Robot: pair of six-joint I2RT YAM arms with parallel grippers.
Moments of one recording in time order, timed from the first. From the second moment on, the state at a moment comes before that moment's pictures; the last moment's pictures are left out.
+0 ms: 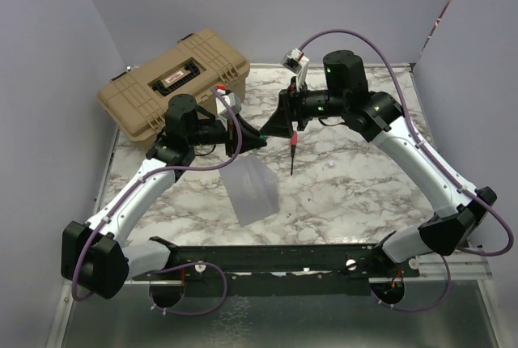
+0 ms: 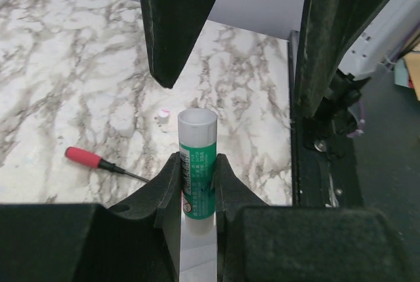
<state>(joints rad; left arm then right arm) -0.41 1.19 0.94 0.14 1.00 -0.05 0.65 1.47 1.65 -0.59 -0.63 0.24</state>
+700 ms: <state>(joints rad) -0.41 1.23 1.01 0.12 1.12 -0.09 0.65 1.57 1.74 -0.78 -0.72 0.03</state>
